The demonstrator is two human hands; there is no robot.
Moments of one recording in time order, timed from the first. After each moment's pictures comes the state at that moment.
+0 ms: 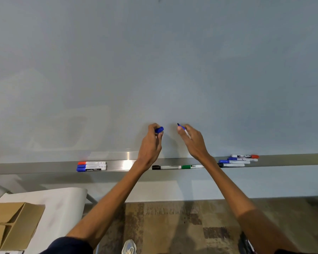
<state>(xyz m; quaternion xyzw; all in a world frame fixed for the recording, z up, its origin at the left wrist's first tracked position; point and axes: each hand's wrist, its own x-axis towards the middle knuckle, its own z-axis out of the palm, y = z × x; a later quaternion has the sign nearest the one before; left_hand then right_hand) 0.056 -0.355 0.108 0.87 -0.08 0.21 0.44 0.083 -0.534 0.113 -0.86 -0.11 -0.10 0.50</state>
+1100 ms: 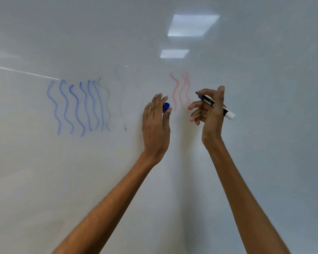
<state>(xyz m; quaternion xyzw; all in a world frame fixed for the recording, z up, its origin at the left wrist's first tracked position) 0.130 -0.448 0.465 0.67 -0.21 0.62 0.35 0.090 -0.577 0.506 -0.48 -0.24 -0.37 0.76</state>
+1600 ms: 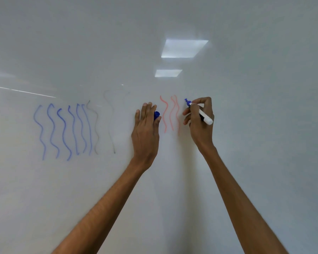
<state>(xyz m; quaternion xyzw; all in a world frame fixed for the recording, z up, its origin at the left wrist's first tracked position) 0.167 -0.448 0.504 0.67 -0.19 0.66 0.27 0.139 -0.599 0.538 -0.56 -0.25 -0.50 0.61</state>
